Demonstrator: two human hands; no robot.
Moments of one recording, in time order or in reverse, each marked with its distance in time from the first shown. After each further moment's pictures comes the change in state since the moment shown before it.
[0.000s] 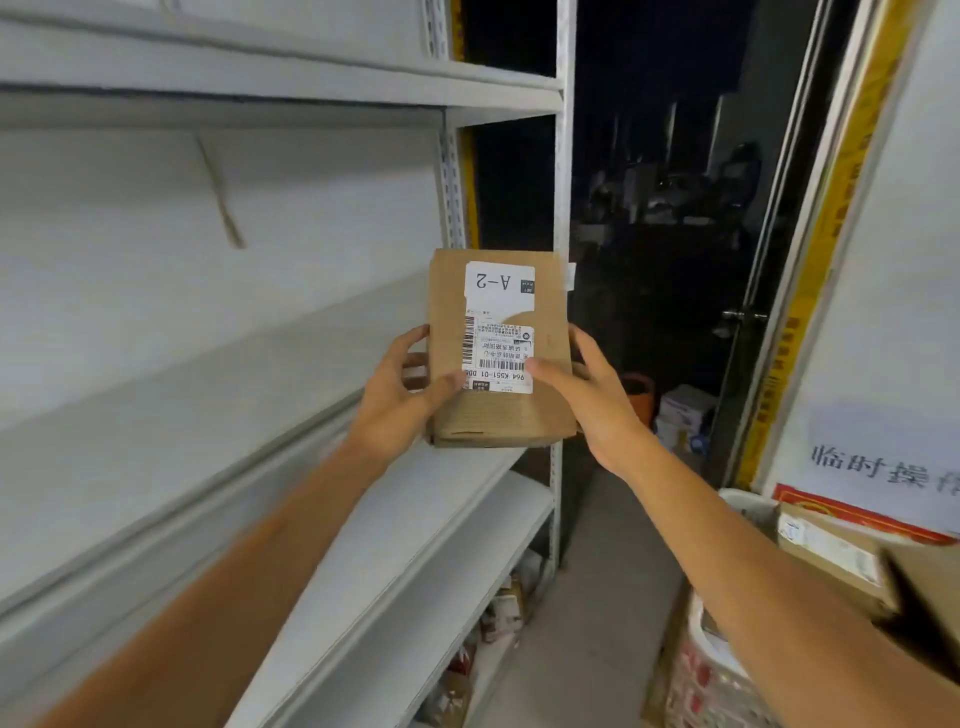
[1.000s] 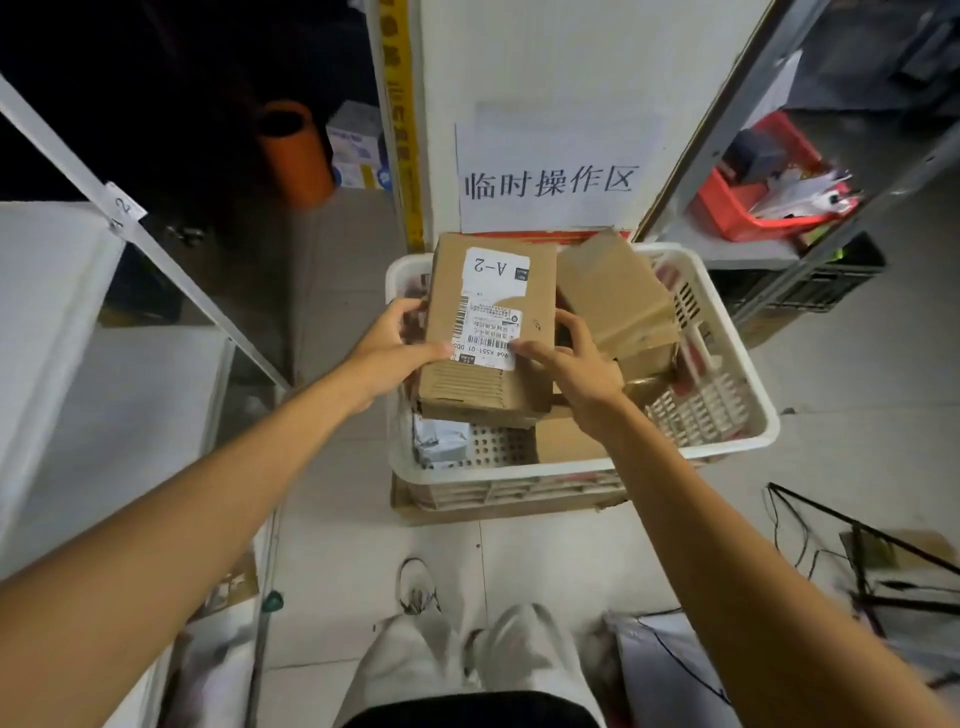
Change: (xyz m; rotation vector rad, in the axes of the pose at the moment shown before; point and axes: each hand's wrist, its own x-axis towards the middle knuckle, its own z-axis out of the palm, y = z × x) left_hand 0.050 -0.187 0.465 0.084 -0.960 -0.471; right_hand -0.092 0.208 -0.375 -0.060 0.705 0.703
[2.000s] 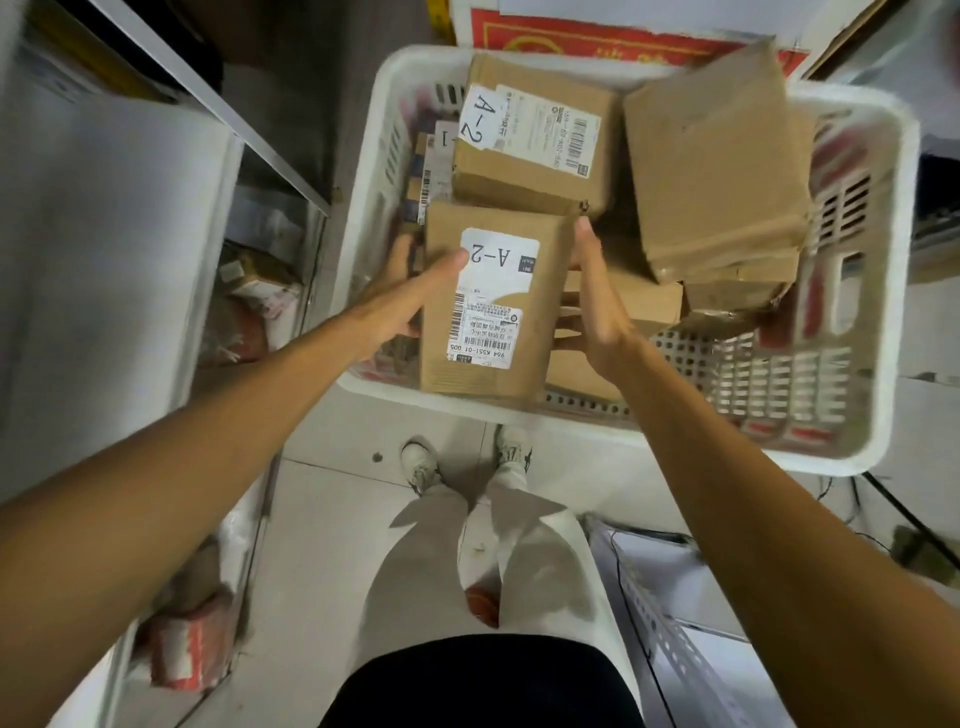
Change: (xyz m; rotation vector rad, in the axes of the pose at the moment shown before) left_hand 0.069 -0.063 0.106 -0.116 0.124 -0.396; right_hand 0.134 0.086 -0.055 -0.030 -0.231 0.317
